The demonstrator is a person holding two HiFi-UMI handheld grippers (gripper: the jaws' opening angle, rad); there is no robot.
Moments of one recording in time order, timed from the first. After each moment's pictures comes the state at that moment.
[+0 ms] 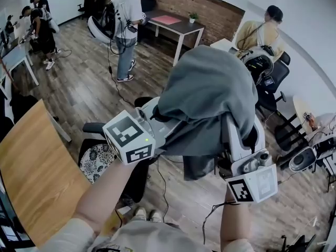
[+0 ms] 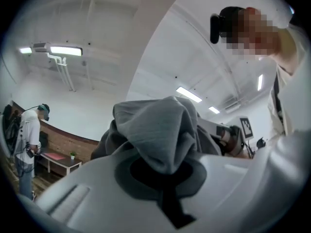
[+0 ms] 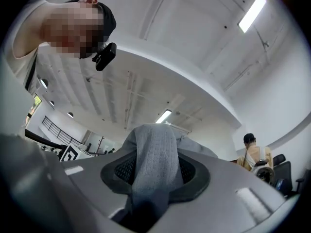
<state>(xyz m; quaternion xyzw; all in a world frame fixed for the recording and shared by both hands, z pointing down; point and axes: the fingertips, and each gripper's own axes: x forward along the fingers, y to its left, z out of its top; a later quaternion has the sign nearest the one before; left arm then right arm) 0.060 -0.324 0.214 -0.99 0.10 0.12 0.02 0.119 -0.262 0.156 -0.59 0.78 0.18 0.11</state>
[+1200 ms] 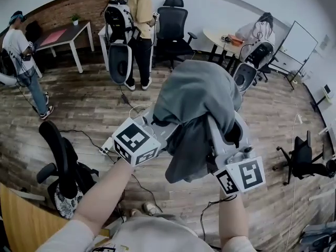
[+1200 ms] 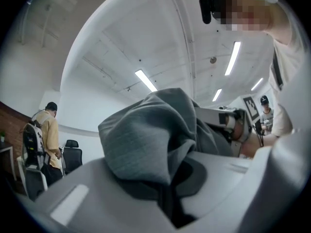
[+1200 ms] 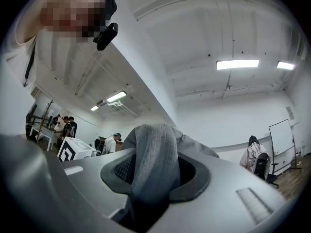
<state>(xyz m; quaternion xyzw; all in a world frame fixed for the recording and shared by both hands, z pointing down) 0.424 -0.020 0.282 -0.98 -0.20 0.07 0.03 0.426 0.044 0.224 -0.83 0.54 0.13 0.02</state>
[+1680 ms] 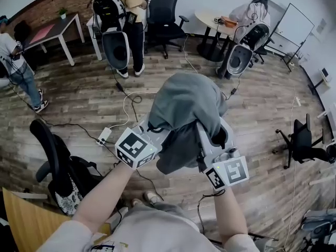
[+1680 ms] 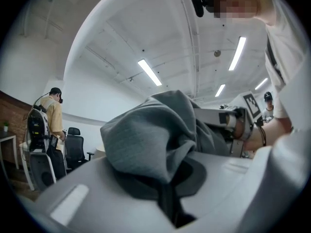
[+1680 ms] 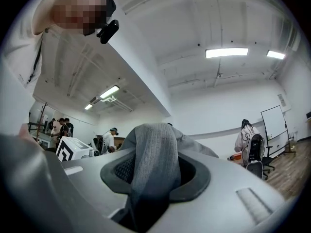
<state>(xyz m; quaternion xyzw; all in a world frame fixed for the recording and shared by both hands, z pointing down) 0.435 -0.001 0.397 -0.98 -0.20 0.02 0.02 0.446 0.067 0.339 -0.85 0.52 0.07 0.03</state>
